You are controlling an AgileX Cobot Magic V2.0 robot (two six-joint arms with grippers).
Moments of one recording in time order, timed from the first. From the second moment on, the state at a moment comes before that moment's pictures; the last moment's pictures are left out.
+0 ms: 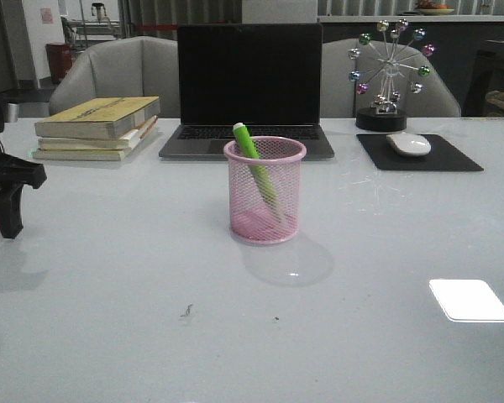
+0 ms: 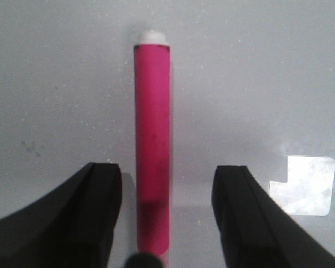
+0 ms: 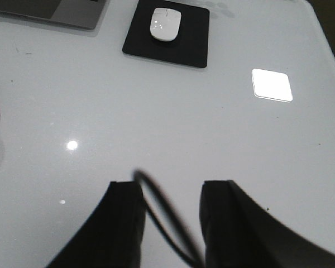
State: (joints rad) left arm -0.08 2.01 -1.37 0.04 0.74 -0.03; right arm 0.03 0.72 -0.62 -0.13 0.49 0.06
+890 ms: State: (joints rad) left arm -0.08 2.02 -1.37 0.04 0.81 -0.03; right arm 0.03 0.72 -0.62 -0.13 0.49 0.06
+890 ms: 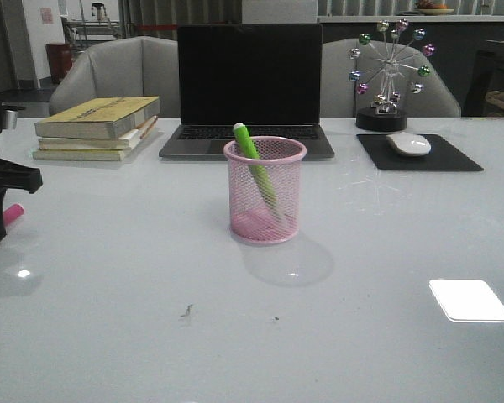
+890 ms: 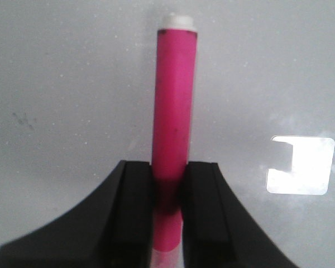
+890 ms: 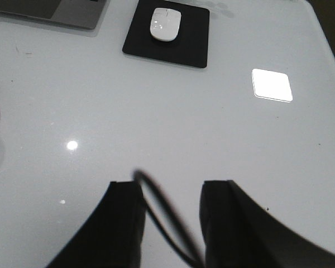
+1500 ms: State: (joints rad) left arm -0.13 1.95 -1.57 -0.10 0.81 0.08; right arm 0.03 0.72 -0.62 -0.13 0.49 0.06
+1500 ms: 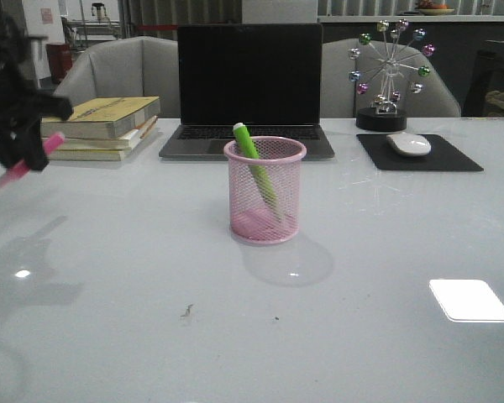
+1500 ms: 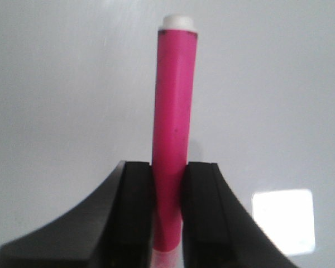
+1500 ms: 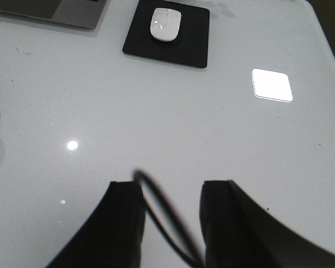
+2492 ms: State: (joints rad) left arm -0.51 1.92 -1.82 -1.47 0.45 1.37; right arm 0.03 0.72 -0.62 -0.13 0.49 0.06
